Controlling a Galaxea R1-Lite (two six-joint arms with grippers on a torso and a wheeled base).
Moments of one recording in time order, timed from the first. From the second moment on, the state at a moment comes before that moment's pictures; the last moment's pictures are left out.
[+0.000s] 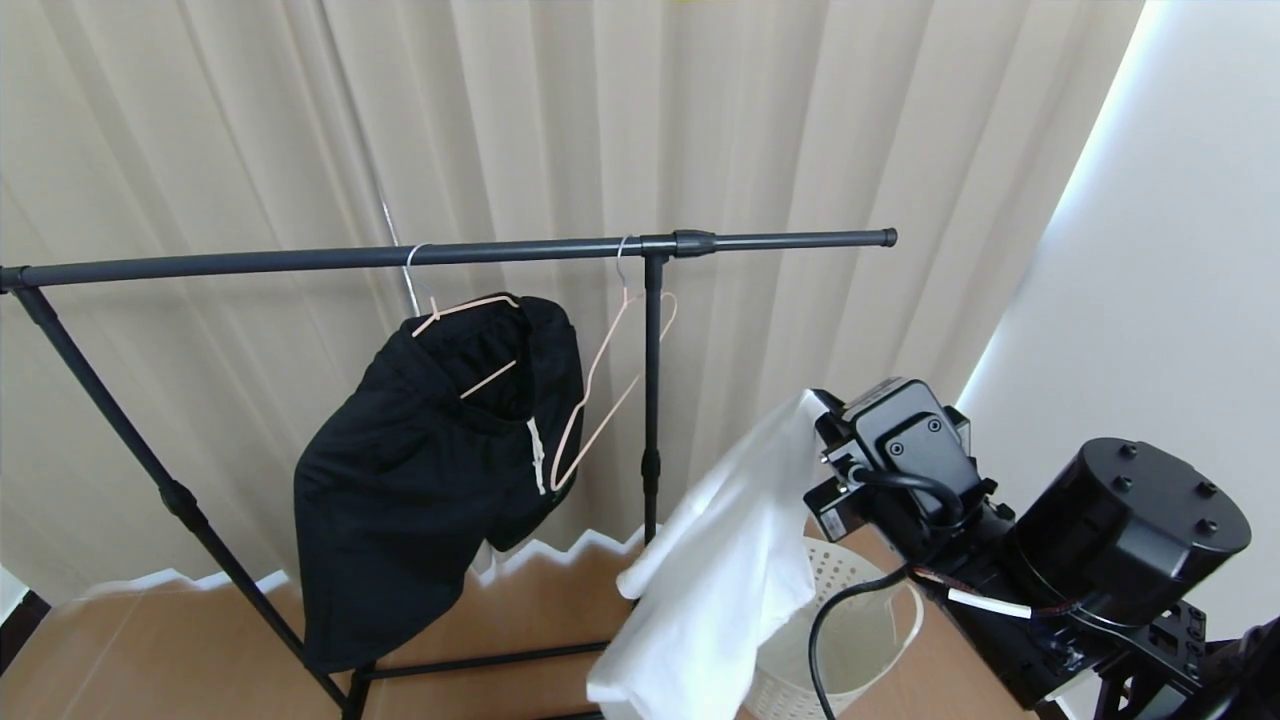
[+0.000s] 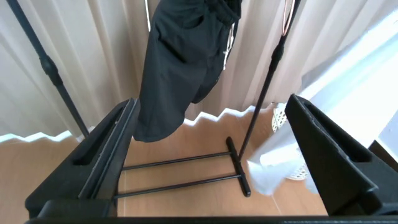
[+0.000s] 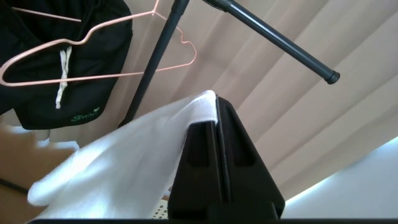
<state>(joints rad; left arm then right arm) 0.01 0.00 -0.05 0.11 -0.07 -0.01 0.75 1.83 -0.44 -1.49 -0.43 -0.53</state>
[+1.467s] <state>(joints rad) -0.39 1.23 -0.60 -0.11 -0.07 -0.18 0.72 1.61 -1.04 0.05 -0.39 0.38</state>
